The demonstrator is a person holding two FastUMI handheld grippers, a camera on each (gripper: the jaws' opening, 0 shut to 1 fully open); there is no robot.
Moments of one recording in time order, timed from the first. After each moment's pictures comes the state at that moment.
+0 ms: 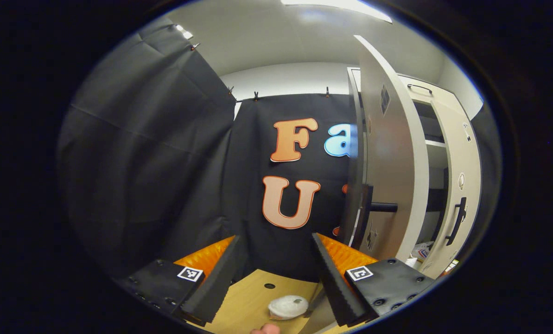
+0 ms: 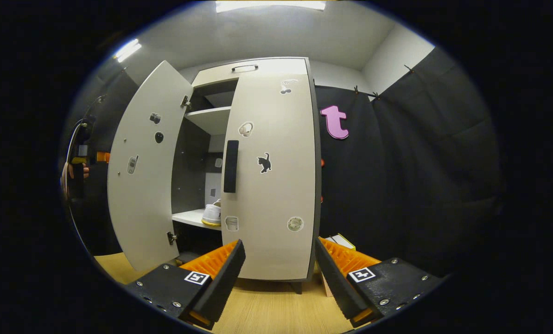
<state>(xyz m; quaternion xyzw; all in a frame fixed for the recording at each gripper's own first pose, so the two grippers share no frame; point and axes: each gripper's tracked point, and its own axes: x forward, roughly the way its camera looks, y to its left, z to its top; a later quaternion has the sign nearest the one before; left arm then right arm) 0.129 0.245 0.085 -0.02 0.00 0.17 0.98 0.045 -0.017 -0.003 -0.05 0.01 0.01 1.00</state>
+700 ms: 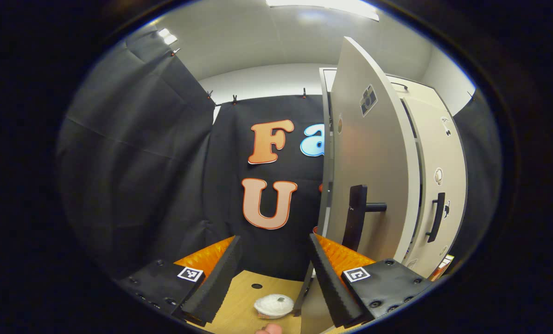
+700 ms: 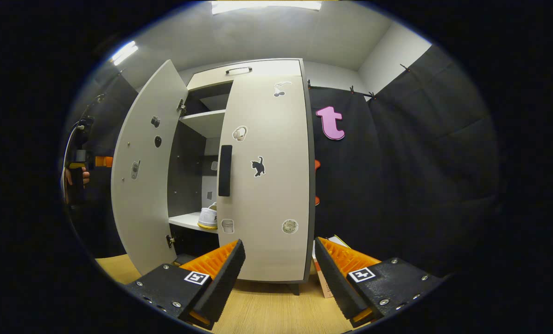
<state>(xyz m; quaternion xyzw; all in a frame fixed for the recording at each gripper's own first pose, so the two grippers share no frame) 0.134 0.174 0.092 0.00 0.00 0.10 0.99 0.041 -0.025 0.004 -0.04 0.01 0.01 1.00</state>
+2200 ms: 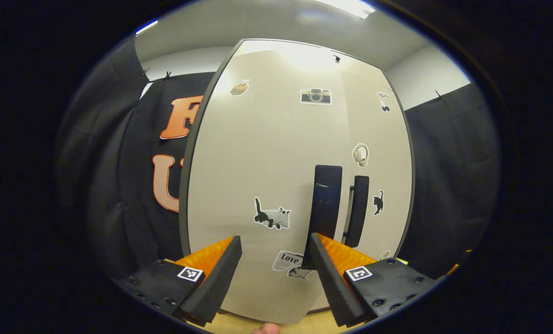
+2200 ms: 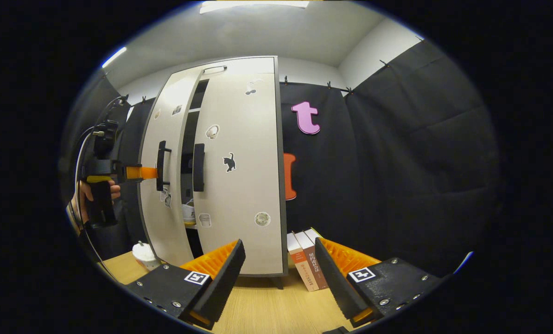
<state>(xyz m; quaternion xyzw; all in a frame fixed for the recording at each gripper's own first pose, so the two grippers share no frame) 0.224 -0.027 0.044 -0.03 0.04 -0.08 1.00 0.020 -0.076 0.000 -0.02 0.02 -0.06 1.00</state>
